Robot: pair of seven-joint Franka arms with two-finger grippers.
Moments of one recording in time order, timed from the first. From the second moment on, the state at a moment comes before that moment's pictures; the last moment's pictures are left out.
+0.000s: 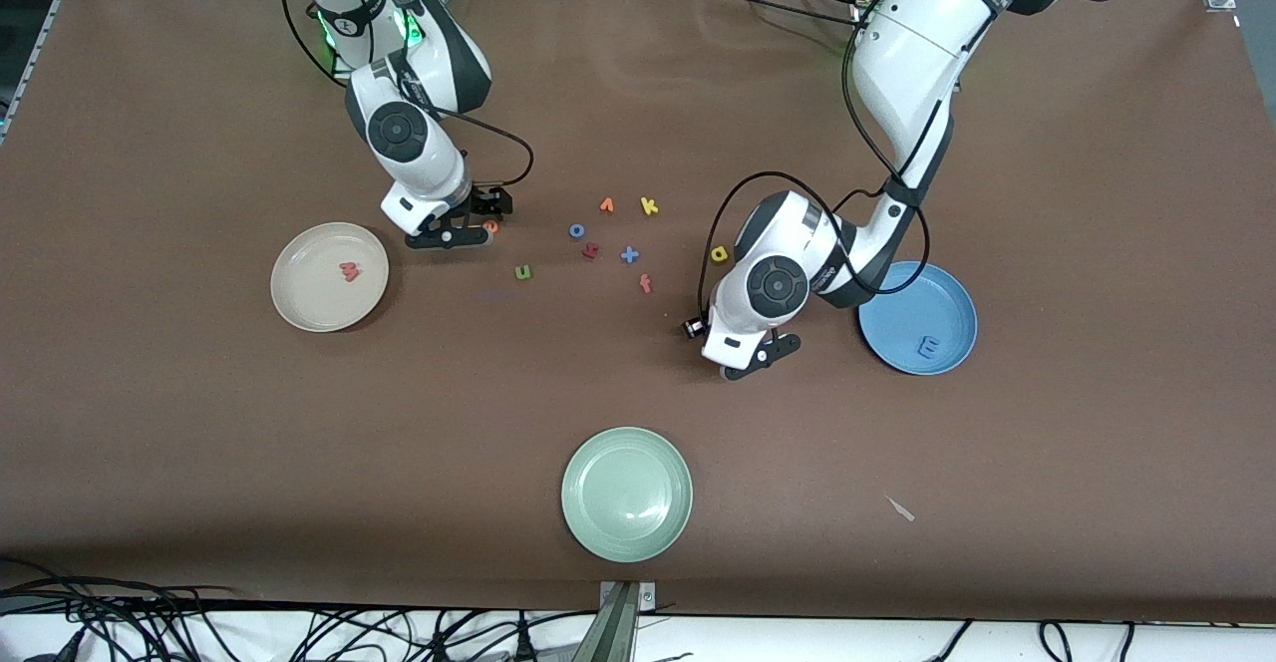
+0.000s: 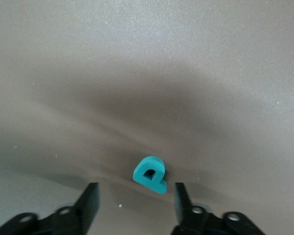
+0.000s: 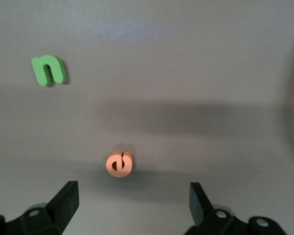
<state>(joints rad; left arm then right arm) -0.44 0.82 -0.14 -1.50 -0.13 2.21 -0.94 0.48 0.26 0.05 -2.38 0.07 2.51 0.38</state>
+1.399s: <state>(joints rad) -0.44 0.82 -0.13 -1.43 -0.04 2.22 -0.92 0.48 0.33 0.07 -2.38 0.07 2.60 0.38</state>
